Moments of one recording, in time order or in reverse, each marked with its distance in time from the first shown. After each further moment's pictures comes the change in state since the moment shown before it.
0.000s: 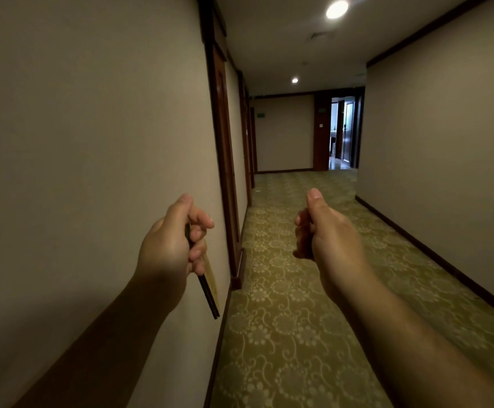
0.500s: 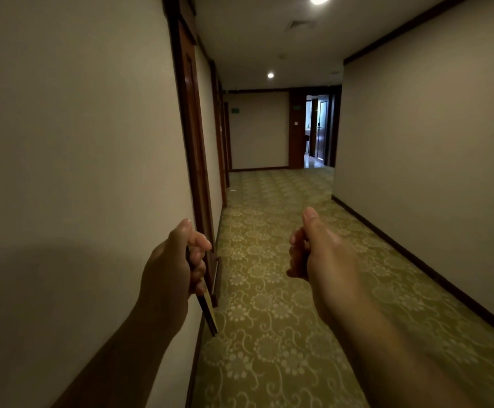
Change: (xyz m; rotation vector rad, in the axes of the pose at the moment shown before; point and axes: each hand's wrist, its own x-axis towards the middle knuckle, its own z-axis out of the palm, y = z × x) left_hand 0.242 -0.121 0.035 -0.010 -0.042 -0.066; right_hand 0.230 0.097 0.036 -0.019 0.119 0.063
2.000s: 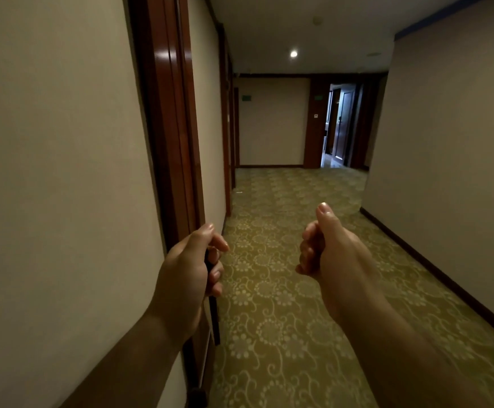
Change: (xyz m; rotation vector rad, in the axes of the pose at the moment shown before) left_hand 0.763 -0.243 0.074 -0.030 -0.039 -0.026; right_hand 0.760 0.227 0.209 0.023 -0.084 0.028
